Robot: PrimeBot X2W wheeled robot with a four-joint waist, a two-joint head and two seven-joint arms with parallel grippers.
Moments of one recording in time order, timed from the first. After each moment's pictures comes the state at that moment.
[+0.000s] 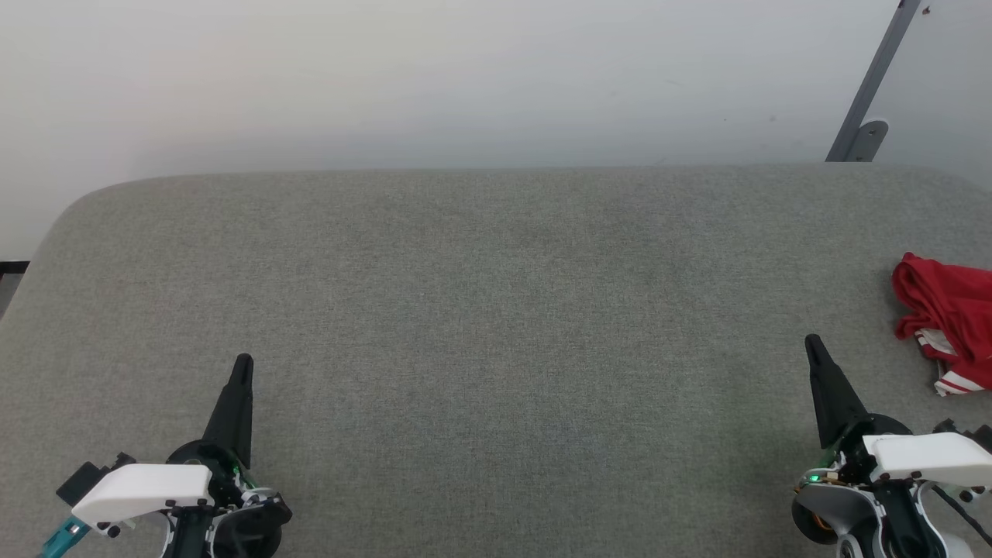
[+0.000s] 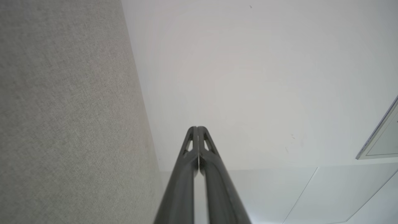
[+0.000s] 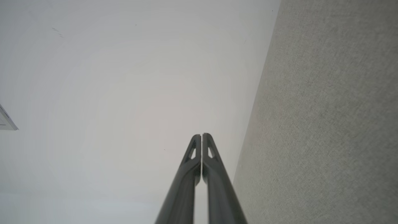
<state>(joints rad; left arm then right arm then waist) -0.10 0.06 0.10 0.25 -1.63 -0.13 0.10 -0.11 -0.05 -0.11 0.25 1.61 0.13 0.11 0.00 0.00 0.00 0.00</state>
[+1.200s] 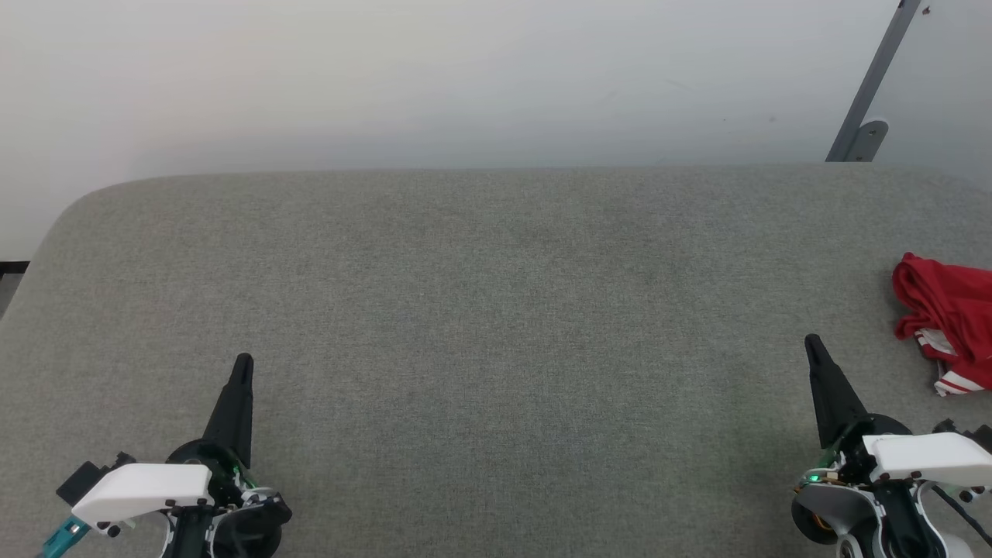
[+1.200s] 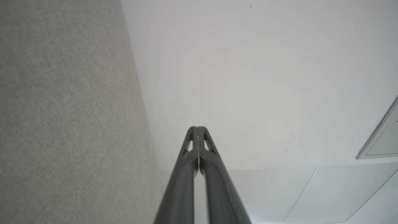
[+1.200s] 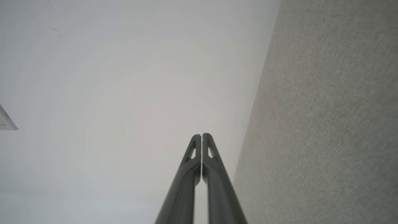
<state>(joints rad) -0.10 0.06 0.10 0.25 -1.62 -0.13 0.11 -0.11 -0.05 -0.11 0.25 1.61 0.13 0.11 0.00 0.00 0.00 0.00</state>
